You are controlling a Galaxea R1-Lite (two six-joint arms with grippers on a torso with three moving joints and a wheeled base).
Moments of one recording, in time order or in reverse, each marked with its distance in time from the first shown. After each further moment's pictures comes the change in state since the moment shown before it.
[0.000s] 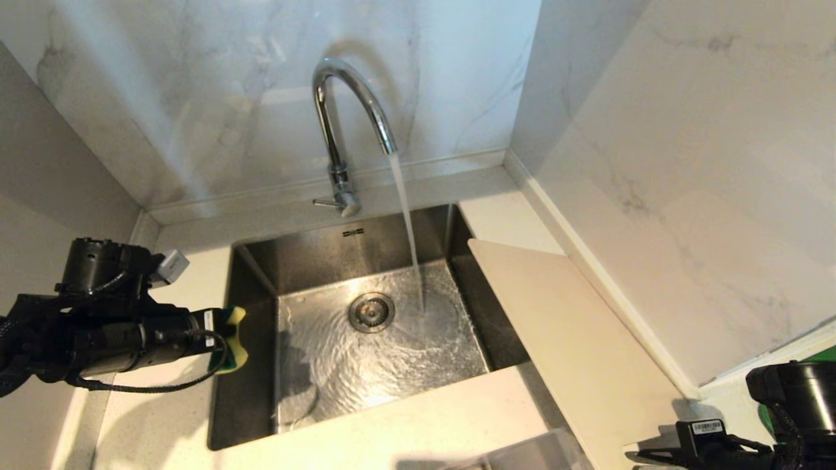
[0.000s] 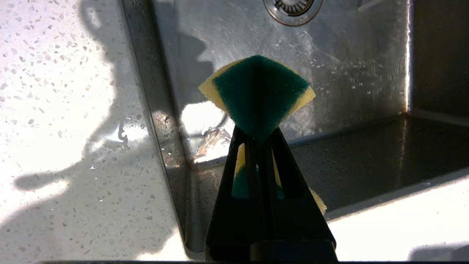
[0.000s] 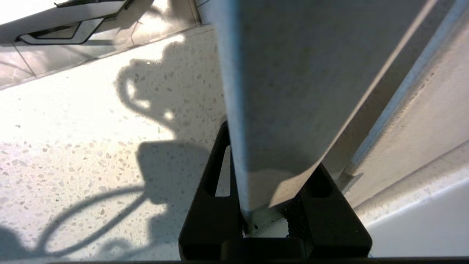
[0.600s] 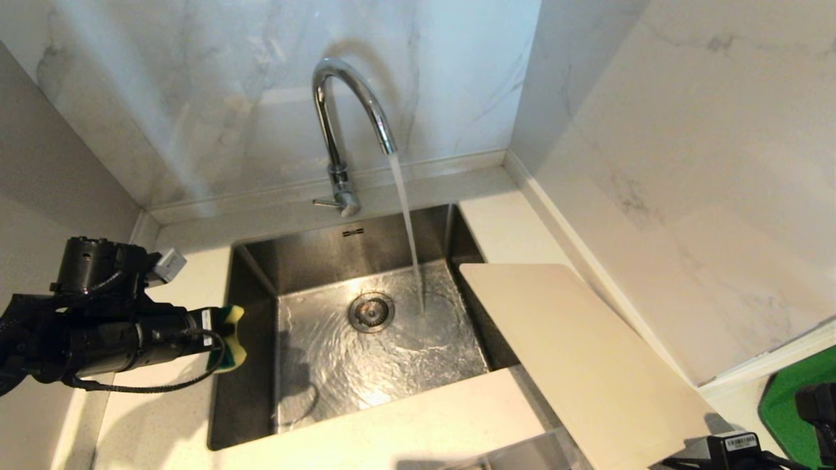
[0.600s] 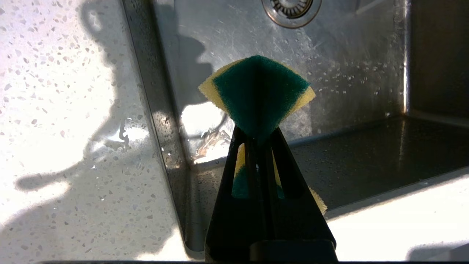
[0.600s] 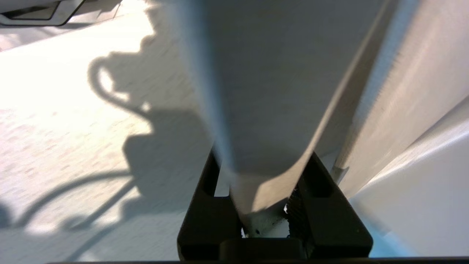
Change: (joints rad) left arm 0.000 -0.011 0.004 0.000 0.000 0.000; right arm -0.085 -0.110 0.056 0.003 0.031 -0.086
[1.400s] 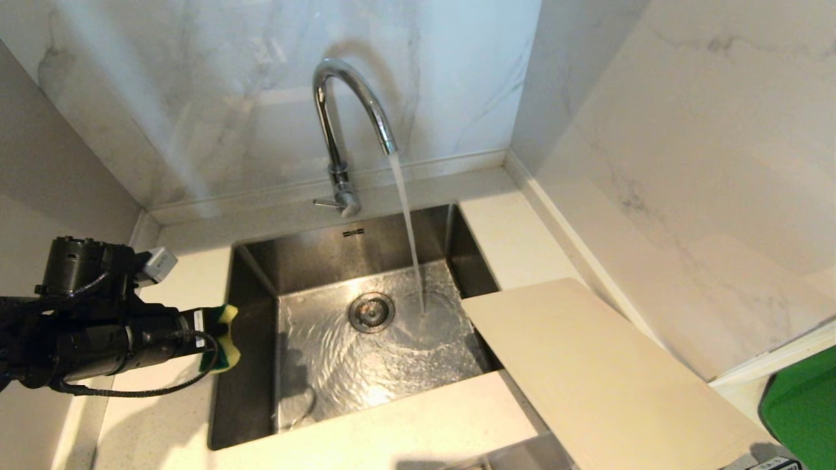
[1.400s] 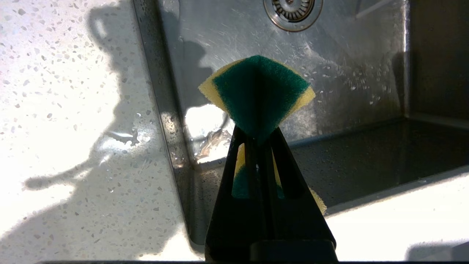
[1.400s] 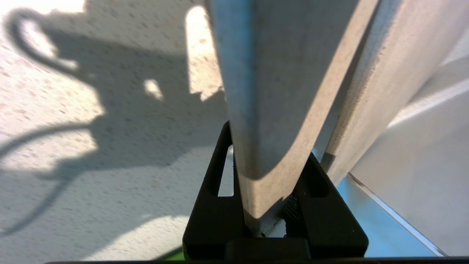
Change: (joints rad) left arm 0.000 -0.036 0.021 0.000 0.015 0.001; right arm -0.163 -0.165 0.112 -0.001 0.007 -0.215
